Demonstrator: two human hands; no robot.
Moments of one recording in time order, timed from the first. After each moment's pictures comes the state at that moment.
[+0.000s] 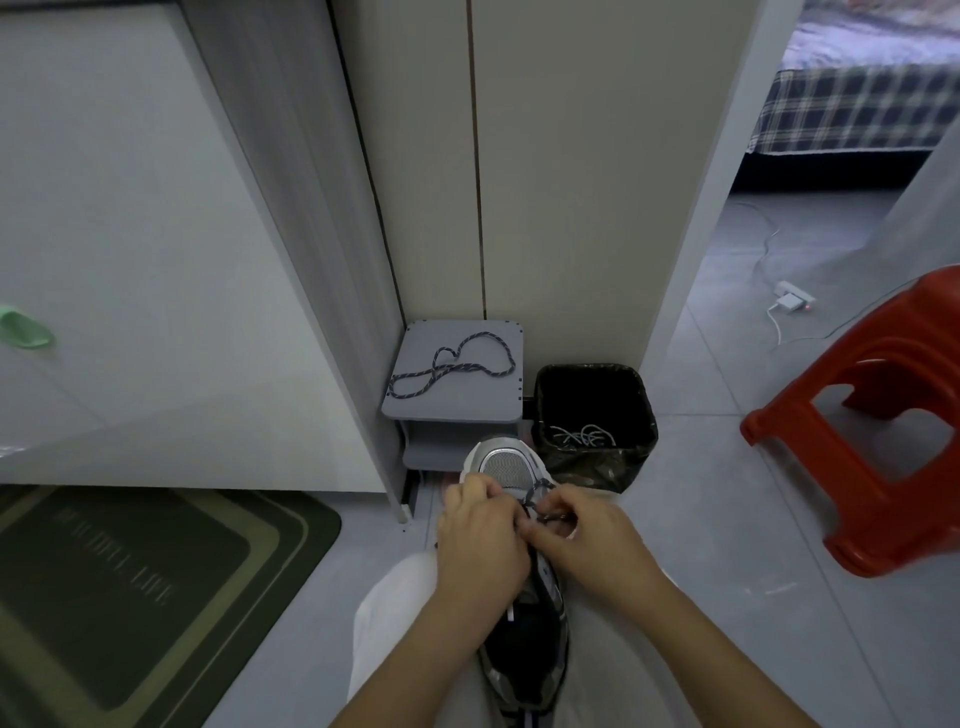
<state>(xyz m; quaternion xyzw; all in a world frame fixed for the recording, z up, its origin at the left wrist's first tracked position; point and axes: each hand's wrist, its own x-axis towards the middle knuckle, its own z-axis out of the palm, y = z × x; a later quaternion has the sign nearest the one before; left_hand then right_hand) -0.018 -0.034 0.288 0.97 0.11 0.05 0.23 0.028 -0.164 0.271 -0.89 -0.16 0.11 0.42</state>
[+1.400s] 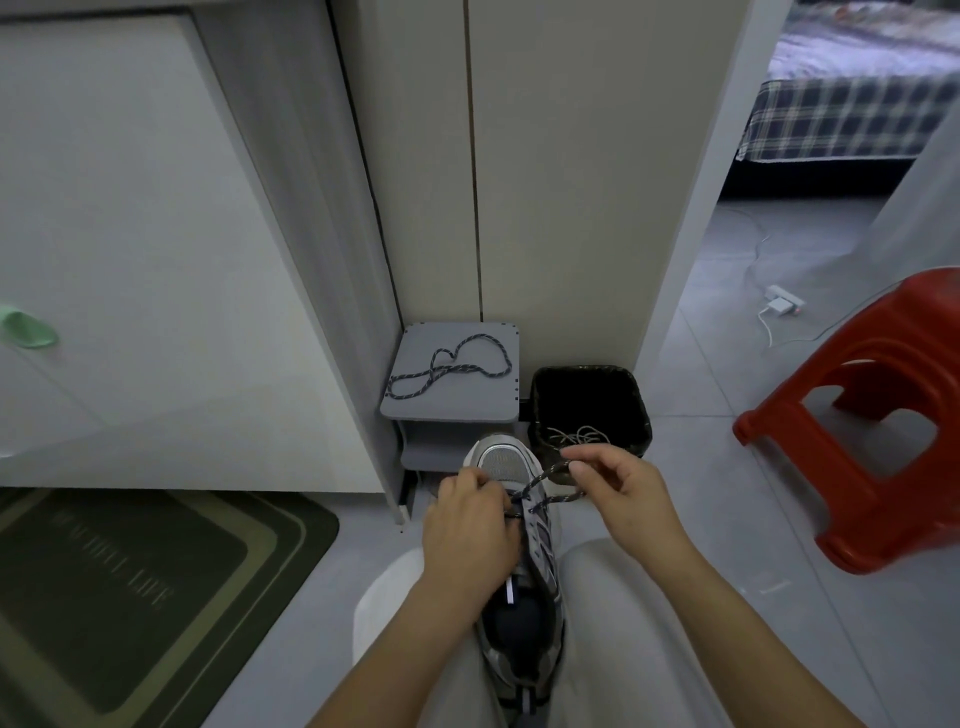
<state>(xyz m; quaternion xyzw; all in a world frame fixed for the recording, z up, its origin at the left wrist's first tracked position) -0.016 -0.023 0.289 0.98 0.10 0.02 0.17 0.040 -0.181 0.297 -0.78 -0.12 0.05 0.61</state>
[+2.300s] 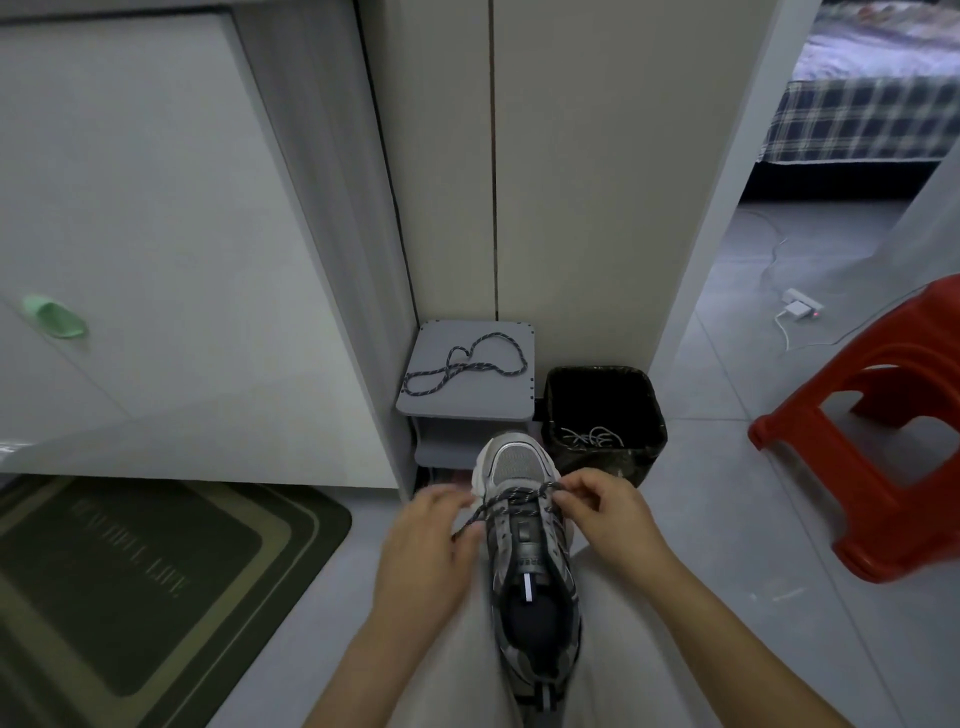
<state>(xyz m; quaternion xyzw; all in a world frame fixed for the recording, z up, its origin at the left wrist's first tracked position) -0.063 0.023 0.283 0.95 0.12 0.10 0.27 0.035 -0.160 0.271 -0.85 -0.11 0.12 0.51</state>
